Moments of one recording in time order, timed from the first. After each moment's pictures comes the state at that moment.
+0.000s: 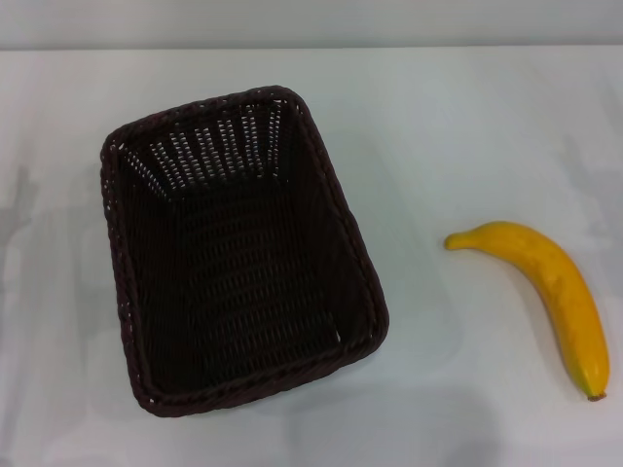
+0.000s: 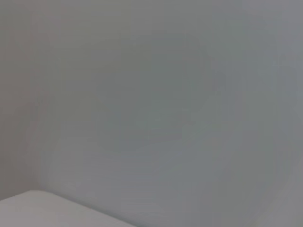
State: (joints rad) left arm -0.44 -2.08 0.33 -0.05 -2.29 -1.15 2.69; right arm 0.48 2.02 -0.60 -0.03 2.41 1.17 -2.76
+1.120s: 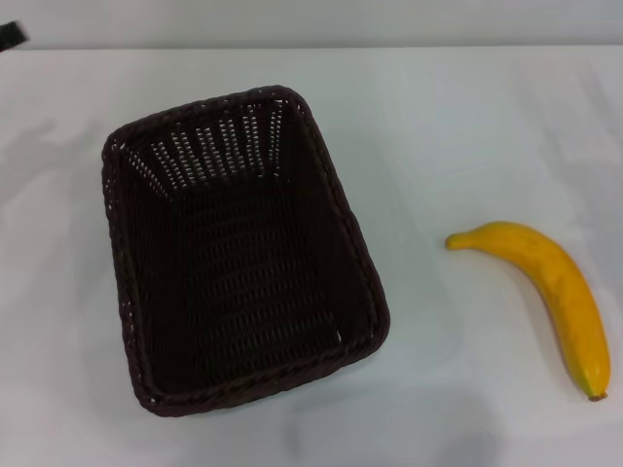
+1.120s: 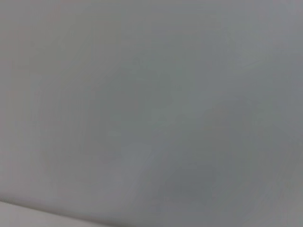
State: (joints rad) left arm -0.51 -1.86 0.59 0.54 -1.43 -1.17 1.27; right arm 0.50 2.02 -0.61 -0.04 2.40 1.17 -2.76
